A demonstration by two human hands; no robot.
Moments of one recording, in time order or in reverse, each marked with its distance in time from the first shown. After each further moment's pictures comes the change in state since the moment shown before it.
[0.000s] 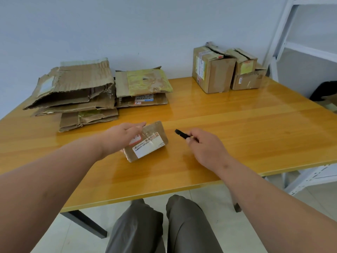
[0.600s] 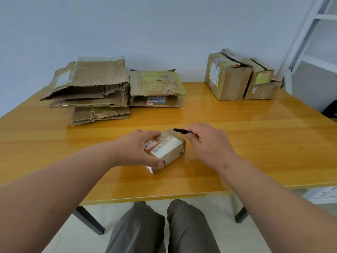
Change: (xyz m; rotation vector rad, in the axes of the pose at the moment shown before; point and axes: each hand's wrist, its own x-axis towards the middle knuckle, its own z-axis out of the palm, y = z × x) left_hand -0.008 -0.011 0.007 0.272 -0.102 0.059; right_hand 0.023 -0.029 0.005 -0.400 0.065 -0.195
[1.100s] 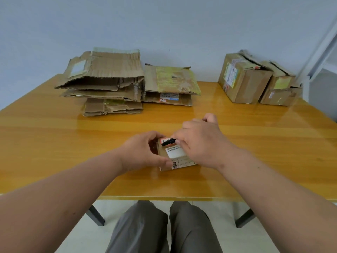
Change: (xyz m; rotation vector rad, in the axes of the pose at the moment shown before) left_hand -0.006 -0.030 0.023 -0.525 0.147 0.105; right_hand 0.021 -0.051 0.000 -0.383 -0.147 -0.413
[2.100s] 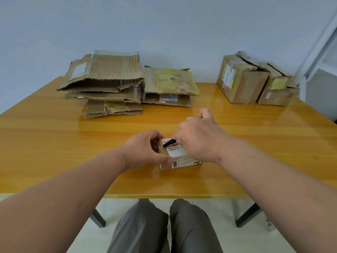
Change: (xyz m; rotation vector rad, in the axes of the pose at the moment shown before) left_hand 0.002 0.004 0.001 0.034 0.017 -0.012; right_hand 0.005 0.003 -0.007 -0.163 -0.041 -0.117
